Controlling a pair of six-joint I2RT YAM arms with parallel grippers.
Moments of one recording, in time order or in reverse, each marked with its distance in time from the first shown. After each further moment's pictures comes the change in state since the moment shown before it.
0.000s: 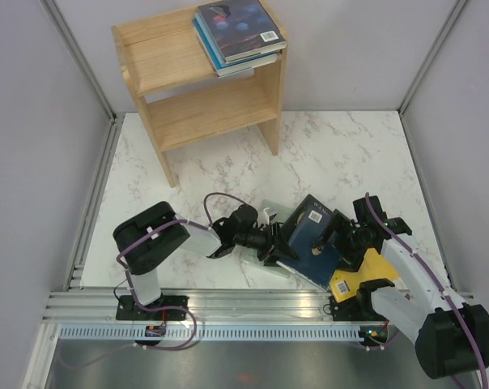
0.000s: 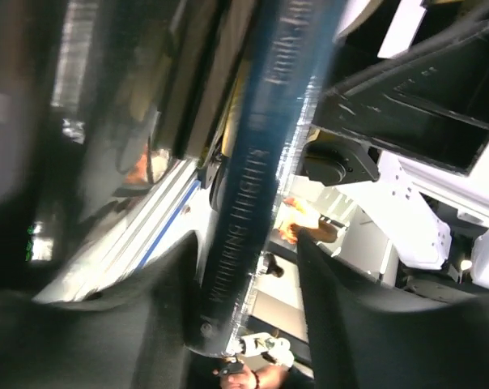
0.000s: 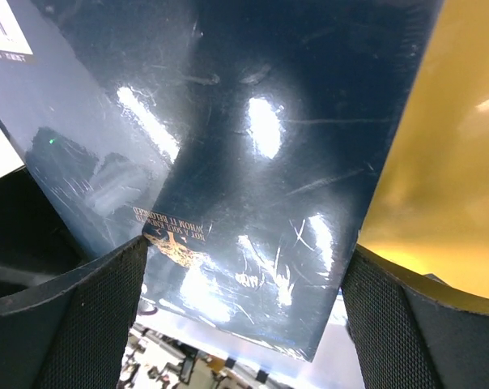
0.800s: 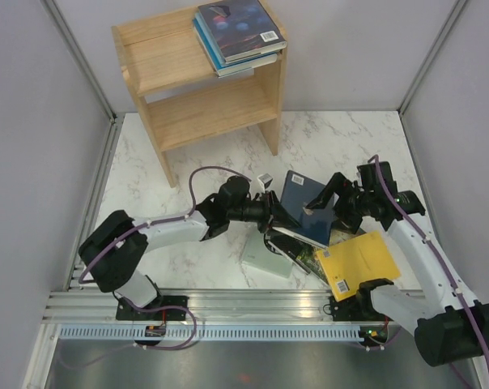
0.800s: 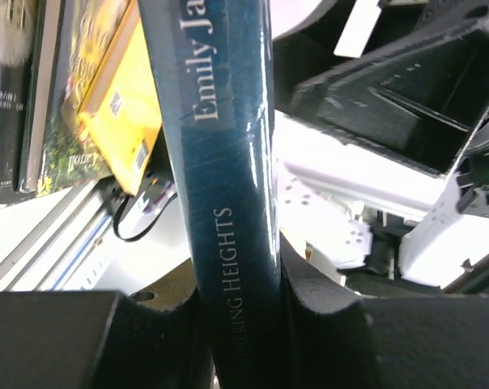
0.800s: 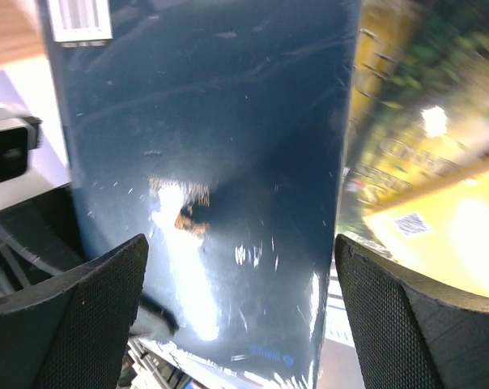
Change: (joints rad) left arm 0.082 -0.196 0.167 -0.227 -0.029 0.009; right arm 0.010 0.070 0.340 0.011 -0.007 -0.008
